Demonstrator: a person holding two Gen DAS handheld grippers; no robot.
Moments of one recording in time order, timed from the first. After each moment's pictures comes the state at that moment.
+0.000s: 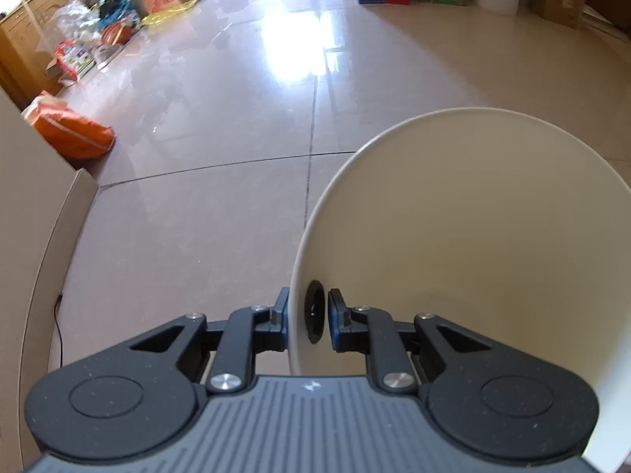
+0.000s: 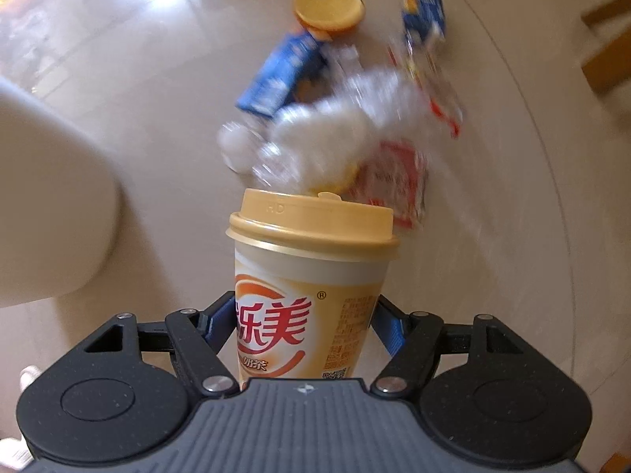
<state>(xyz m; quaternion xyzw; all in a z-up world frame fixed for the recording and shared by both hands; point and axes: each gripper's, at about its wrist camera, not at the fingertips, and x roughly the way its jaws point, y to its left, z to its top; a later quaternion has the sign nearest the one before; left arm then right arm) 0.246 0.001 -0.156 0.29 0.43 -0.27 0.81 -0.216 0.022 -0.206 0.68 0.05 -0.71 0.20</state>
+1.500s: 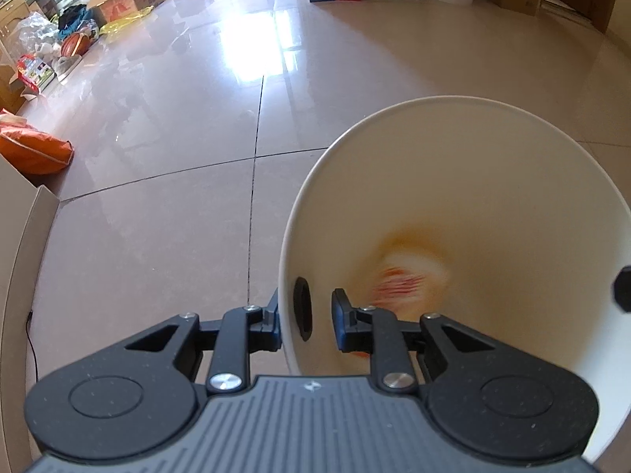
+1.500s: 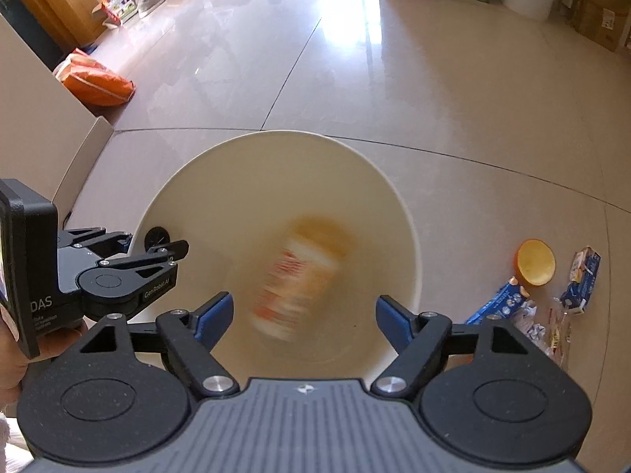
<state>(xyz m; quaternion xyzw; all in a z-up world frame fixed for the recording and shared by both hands) 0.226 -0.021 -0.155 0.30 0.43 -0.34 0.78 -0.215 -0.144 -0.001 0.55 0.00 -0.78 0.29</state>
